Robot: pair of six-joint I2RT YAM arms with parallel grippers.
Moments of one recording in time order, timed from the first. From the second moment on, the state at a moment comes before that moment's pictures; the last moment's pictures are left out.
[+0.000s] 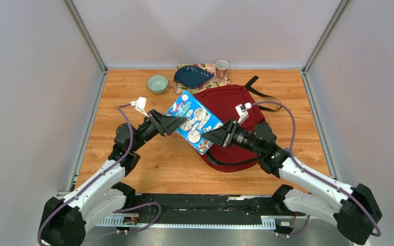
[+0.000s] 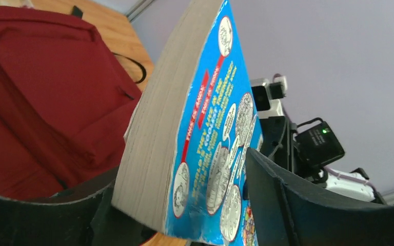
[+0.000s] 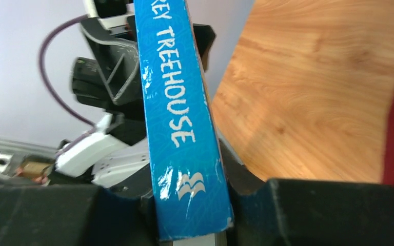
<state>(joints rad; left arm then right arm) -0.44 0.88 0.37 0.74 0.40 -1.07 0.75 1.02 0.54 0.49 -0.37 1.15</state>
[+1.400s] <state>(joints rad) -1.20 1.73 1.30 -0.21 0.17 0.08 0.74 0.27 0.81 -0.90 0.82 0.90</state>
